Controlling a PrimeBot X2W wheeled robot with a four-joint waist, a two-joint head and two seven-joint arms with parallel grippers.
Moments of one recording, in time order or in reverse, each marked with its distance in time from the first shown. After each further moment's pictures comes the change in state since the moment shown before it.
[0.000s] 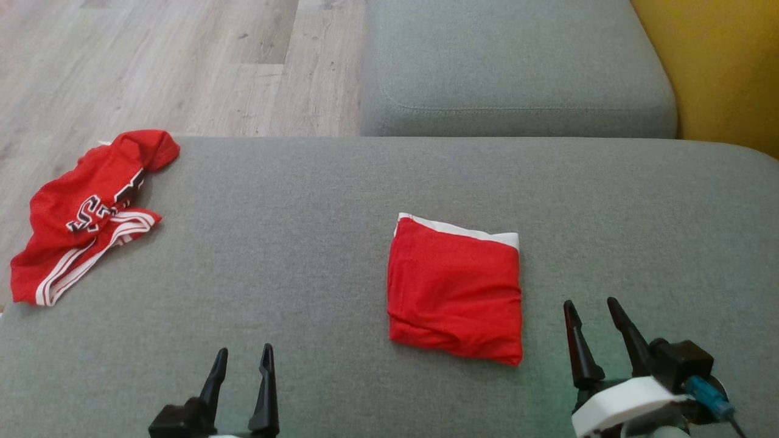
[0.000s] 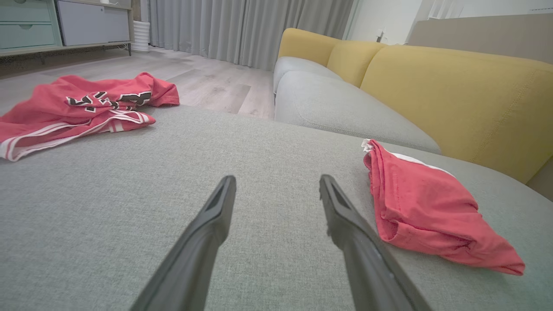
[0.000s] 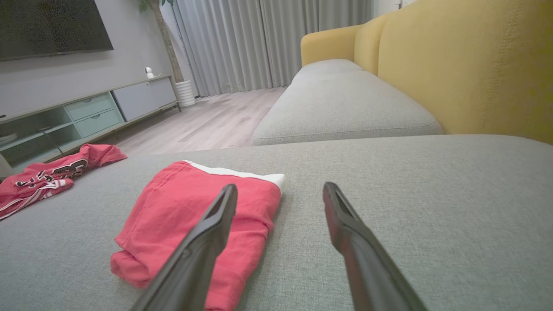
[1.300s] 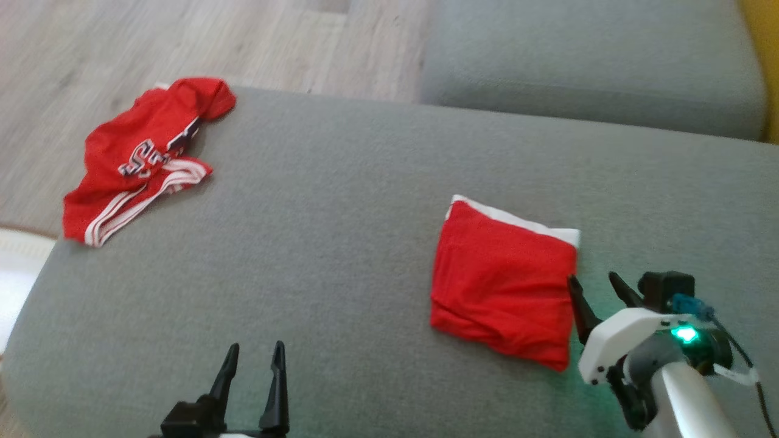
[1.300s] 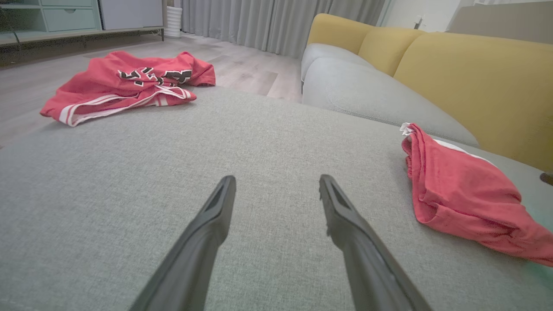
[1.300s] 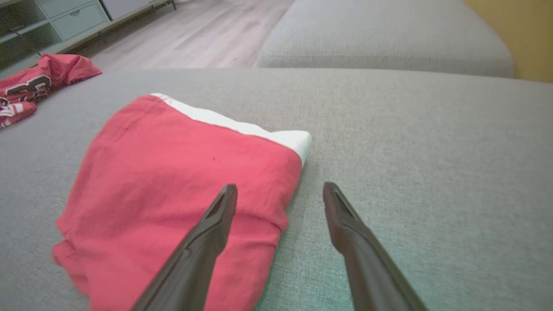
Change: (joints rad) left arm -0.007 -0.010 -0.014 -0.001 0.035 -0.011 0.000; right arm -0.216 0.001 -0.090 0.169 -0.071 0.000 0.310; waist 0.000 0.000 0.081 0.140
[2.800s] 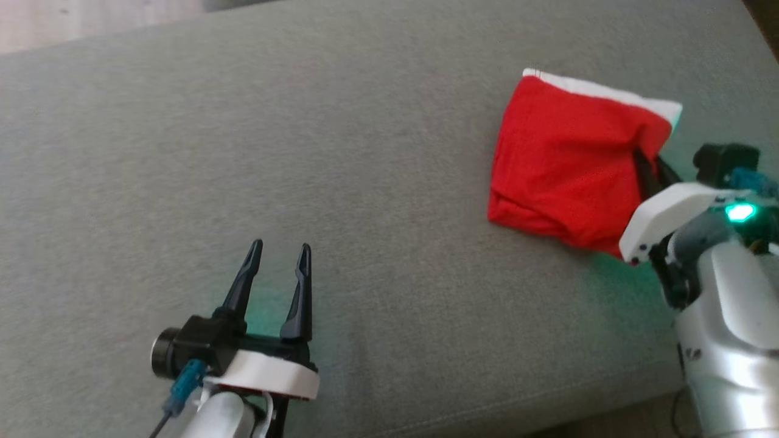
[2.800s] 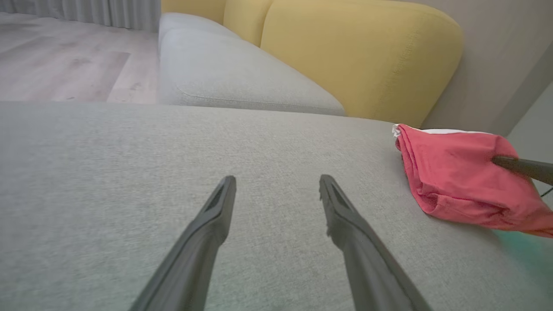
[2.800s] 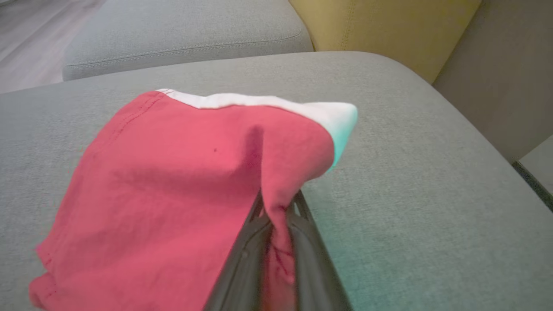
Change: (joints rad) left arm -0.197 -0.065 0.040 -0.051 0.125 -0.076 0.021; right arm -0.308 -0.077 -0.060 0.061 -0.026 0.000 0.050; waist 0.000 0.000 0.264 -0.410
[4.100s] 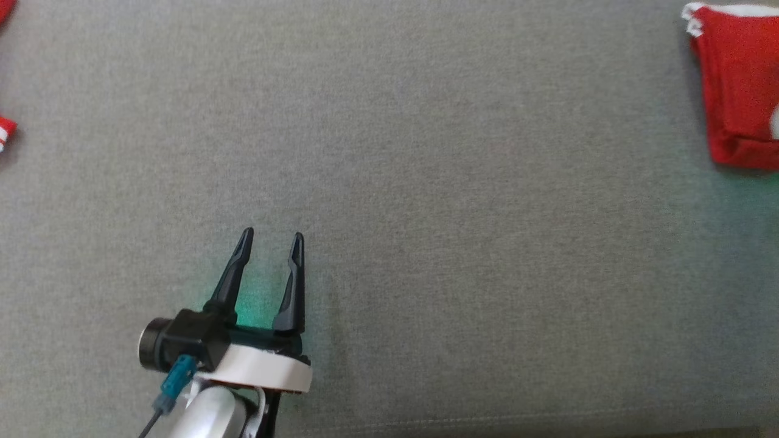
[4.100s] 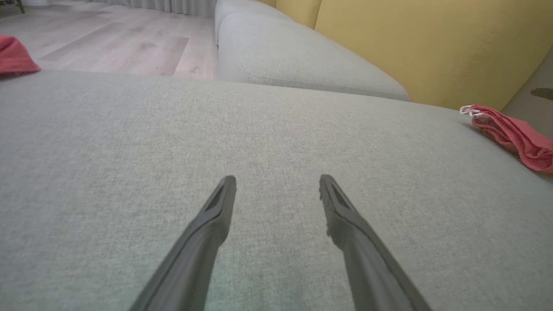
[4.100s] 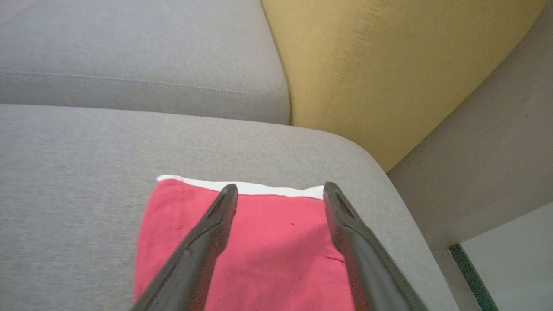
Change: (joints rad) left arm -0.007 0.038 -0.007 -0.075 0.008 0.035 0.025; right arm -0.411 -0.258 -0.091 0.321 -0.168 0.000 -0.055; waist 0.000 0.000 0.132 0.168
